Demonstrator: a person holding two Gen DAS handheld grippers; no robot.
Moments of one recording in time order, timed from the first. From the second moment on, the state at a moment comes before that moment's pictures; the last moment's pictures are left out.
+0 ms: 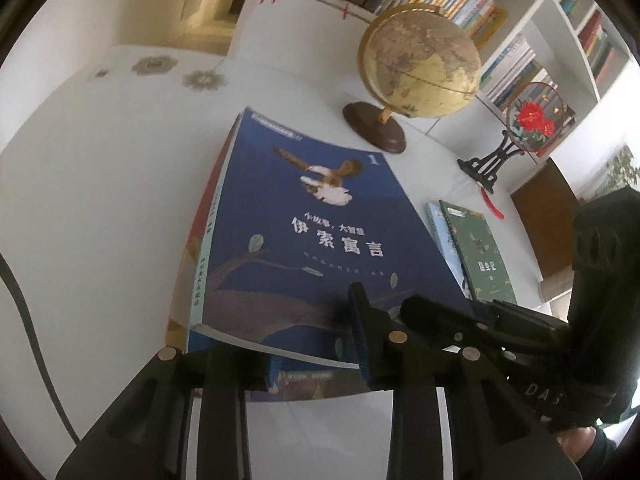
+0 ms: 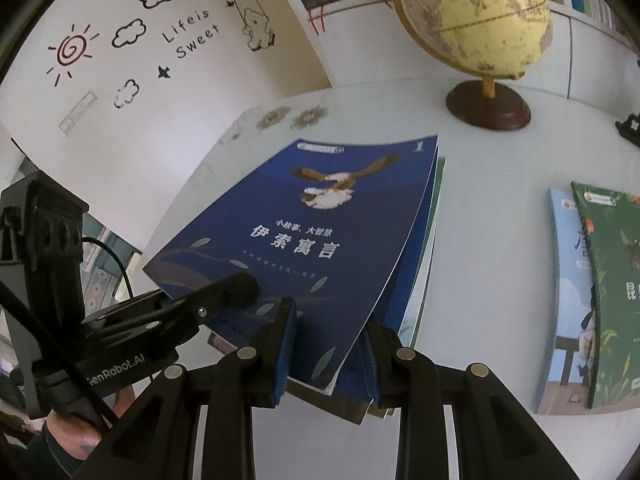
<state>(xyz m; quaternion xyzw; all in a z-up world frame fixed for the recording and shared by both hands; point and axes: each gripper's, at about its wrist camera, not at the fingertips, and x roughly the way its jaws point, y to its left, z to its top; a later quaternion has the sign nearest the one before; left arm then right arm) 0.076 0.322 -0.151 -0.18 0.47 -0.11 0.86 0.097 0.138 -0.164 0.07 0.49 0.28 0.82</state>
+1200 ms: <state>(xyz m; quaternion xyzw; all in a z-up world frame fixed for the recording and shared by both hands) -0.086 0.209 -0.029 -0.18 0.36 -0.08 0.91 -0.041 -0.021 -0.064 0.06 0.43 0.25 0.86</state>
